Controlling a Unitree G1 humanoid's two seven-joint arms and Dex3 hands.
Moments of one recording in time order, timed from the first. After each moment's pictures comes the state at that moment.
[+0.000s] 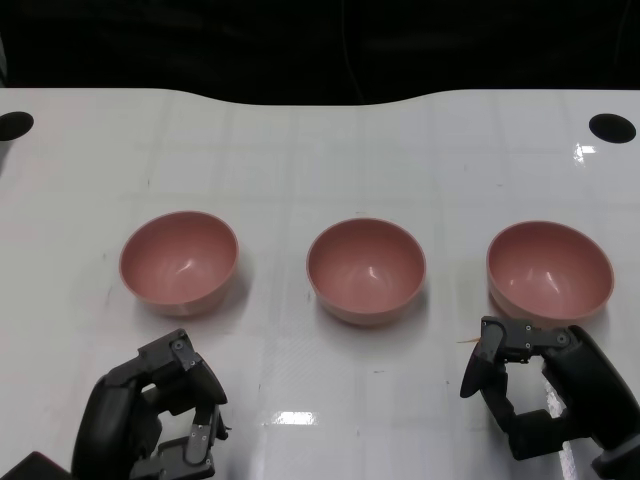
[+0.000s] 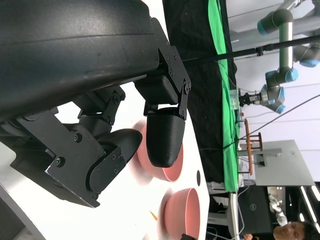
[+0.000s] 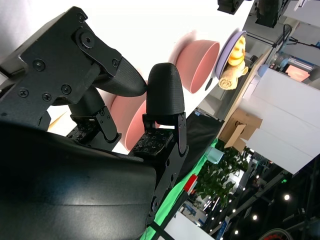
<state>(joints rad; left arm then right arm) 0.12 -0.01 0.05 0.34 -0.15 -0.60 -0.30 -0.18 -0.15 0.09 0.72 -0.09 -1.01 0.23</state>
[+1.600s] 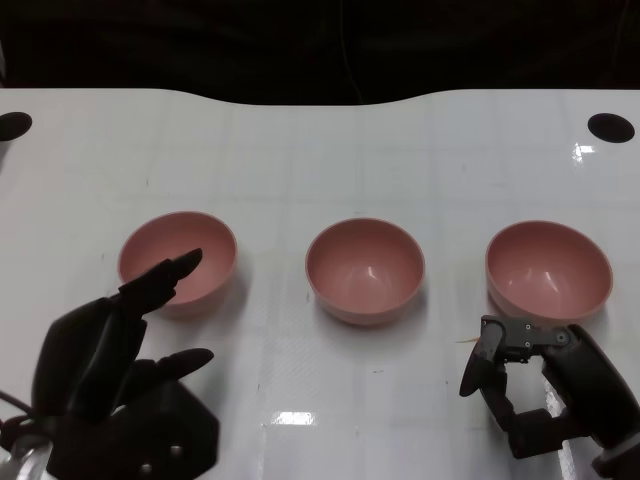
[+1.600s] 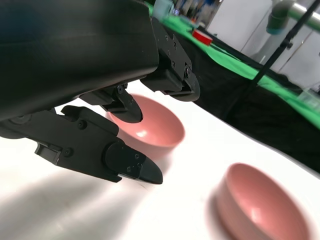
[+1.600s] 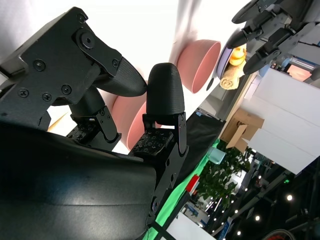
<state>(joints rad) 0.05 0.18 -0.02 -0.03 0.65 -0.13 0.09 -0.18 -0.15 0.09 0.72 -0.09 -0.99 0.24</state>
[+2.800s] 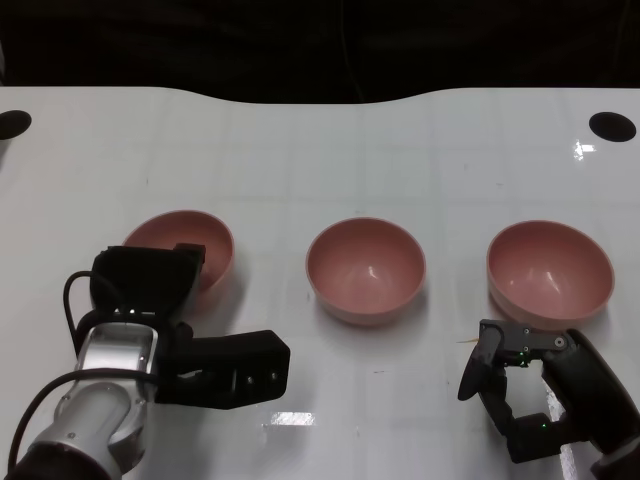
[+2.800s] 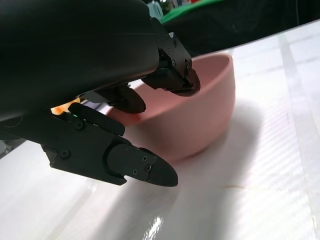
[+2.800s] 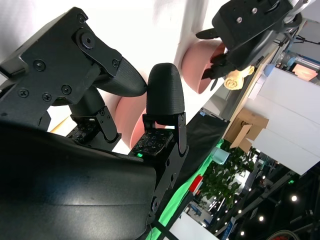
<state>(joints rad) -0.47 0.25 -0.48 0.58 1.06 0.29 0.07 -0.16 -0.15 0.09 0.70 -0.12 -0.98 0.21</state>
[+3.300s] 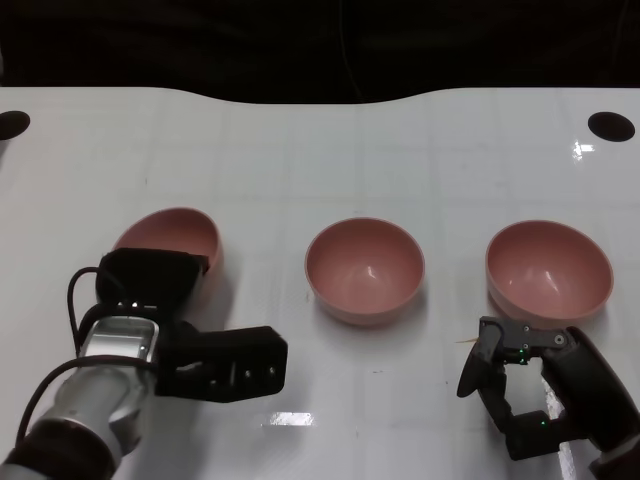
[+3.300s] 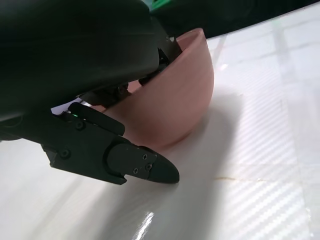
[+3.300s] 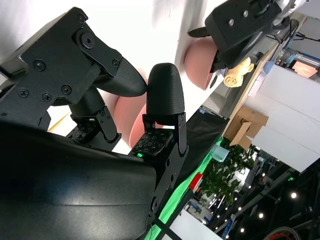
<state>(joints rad) -0.55 0.26 -0.52 0.78 0.95 0.14 0.20 -0.16 -0.15 0.09 0.69 -0.12 -0.97 0.20</state>
